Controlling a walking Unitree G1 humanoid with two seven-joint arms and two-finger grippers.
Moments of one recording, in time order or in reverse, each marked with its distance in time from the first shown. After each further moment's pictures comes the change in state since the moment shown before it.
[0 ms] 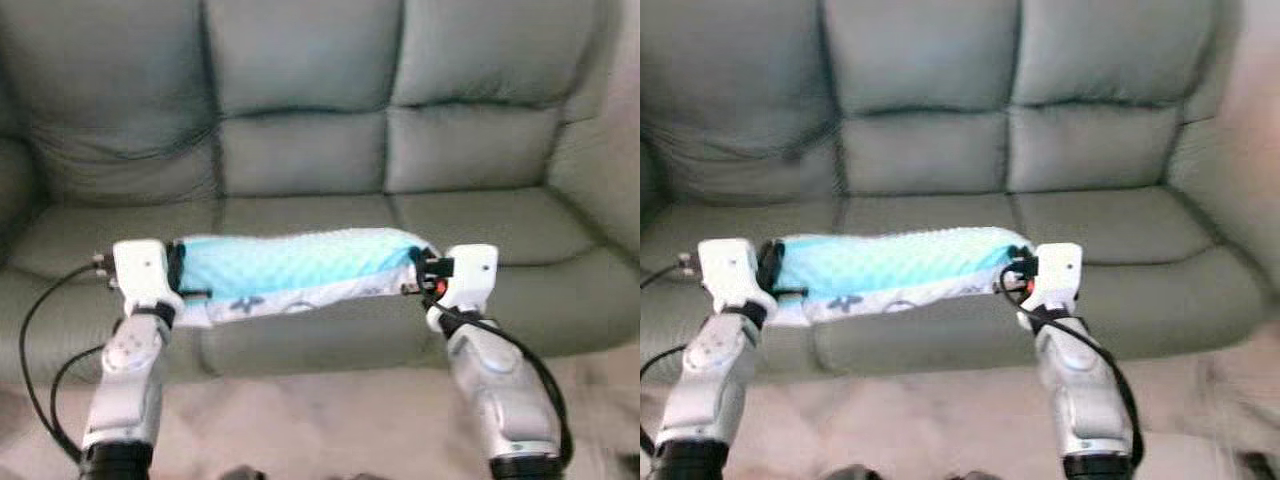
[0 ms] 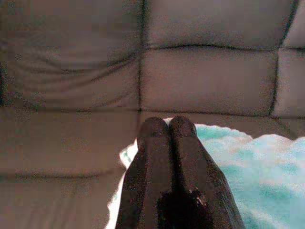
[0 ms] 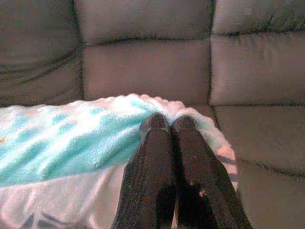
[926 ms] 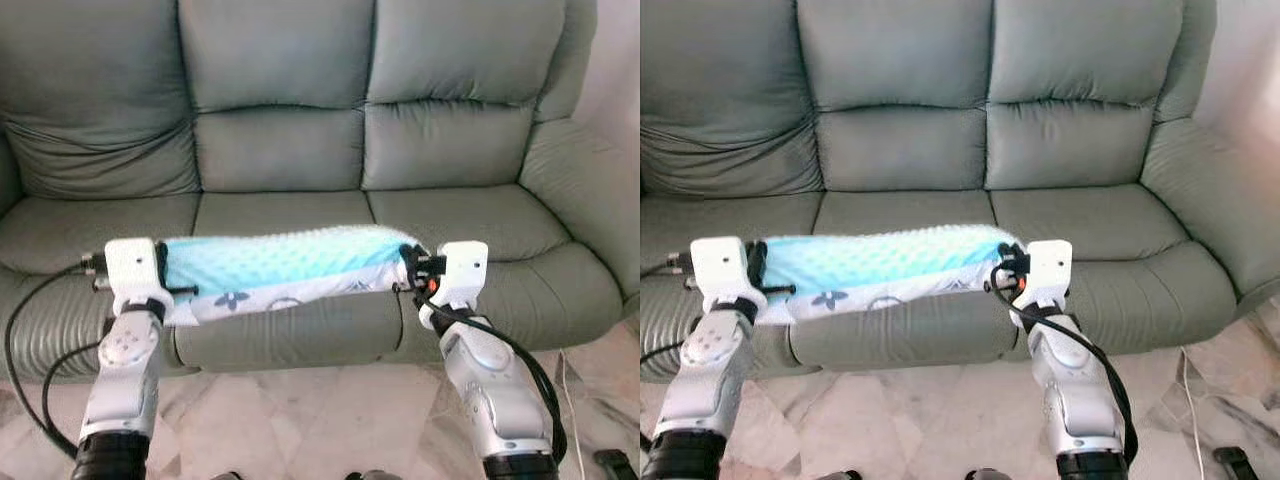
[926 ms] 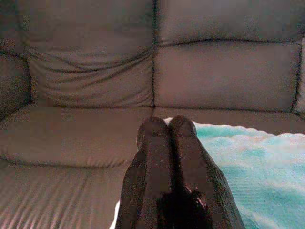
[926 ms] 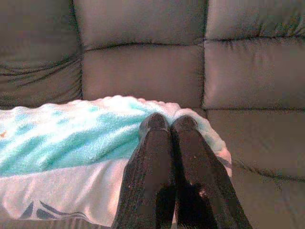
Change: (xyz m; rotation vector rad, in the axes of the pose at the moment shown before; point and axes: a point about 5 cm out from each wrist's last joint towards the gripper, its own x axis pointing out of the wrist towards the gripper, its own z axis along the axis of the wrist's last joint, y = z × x) left arm 0.009 0.007 0.005 0.095 -0.018 0.098; right arm 0.001 0.002 0.004 -0.018 -0.017 0.017
